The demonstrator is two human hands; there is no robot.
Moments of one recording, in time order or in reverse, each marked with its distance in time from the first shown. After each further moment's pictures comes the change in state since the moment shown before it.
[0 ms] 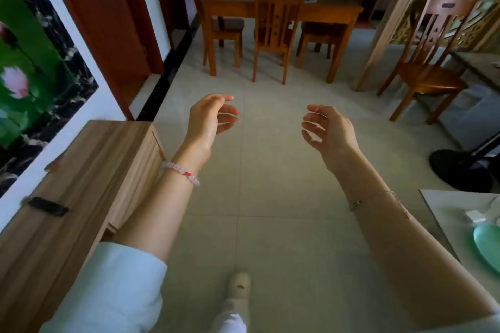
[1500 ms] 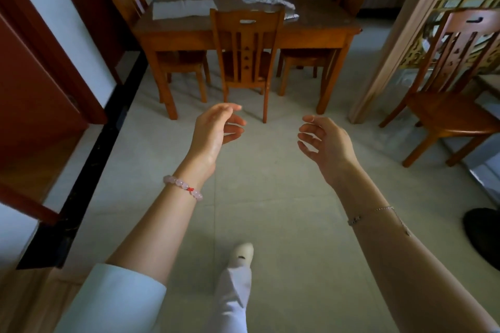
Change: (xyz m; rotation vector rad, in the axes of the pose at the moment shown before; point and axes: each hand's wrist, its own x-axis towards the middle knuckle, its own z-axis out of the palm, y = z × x) left_hand 0.685 -0.041 0.262 0.030 -0.134 -0.055; right_hand 0.699 -0.136 0.053 0.043 0.130 0.060
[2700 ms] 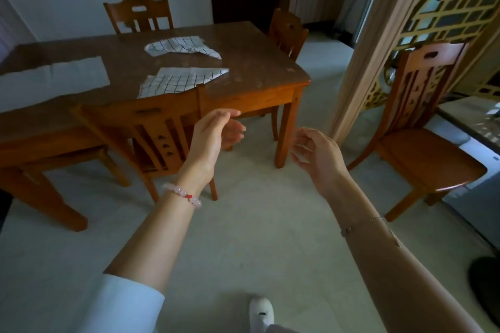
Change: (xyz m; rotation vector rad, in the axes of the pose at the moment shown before) left_hand 0.604 0.007 0.298 -0.029 -0.325 0.045; right_hand 0.586 -0.193 -0.015 0.116 0.205 -0.093
